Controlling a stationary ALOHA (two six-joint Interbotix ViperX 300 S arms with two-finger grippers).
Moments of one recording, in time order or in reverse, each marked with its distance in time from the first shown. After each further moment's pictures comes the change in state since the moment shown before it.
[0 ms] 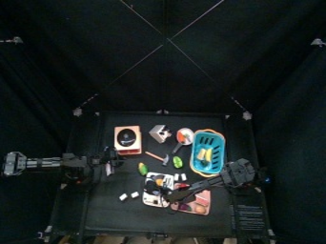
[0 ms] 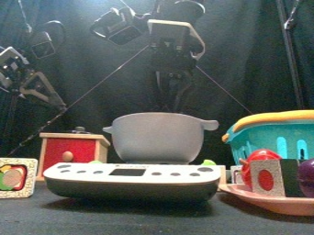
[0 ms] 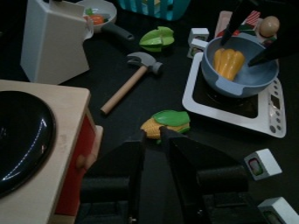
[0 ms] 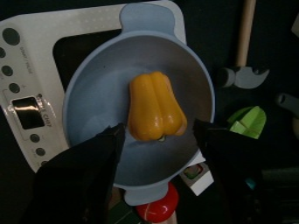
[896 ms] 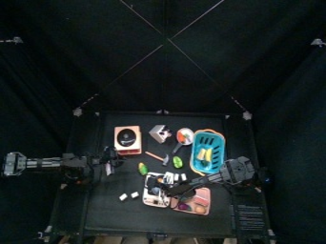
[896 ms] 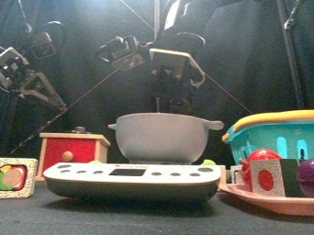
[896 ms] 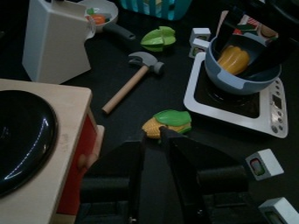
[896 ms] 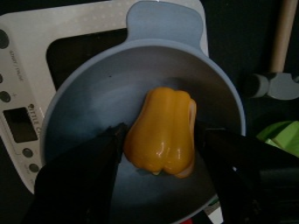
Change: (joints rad) left arm 0.003 0.000 0.003 0.002 0.000 -0.002; right arm -0.061 -0.005 0.121 0.066 -0.215 -0.009
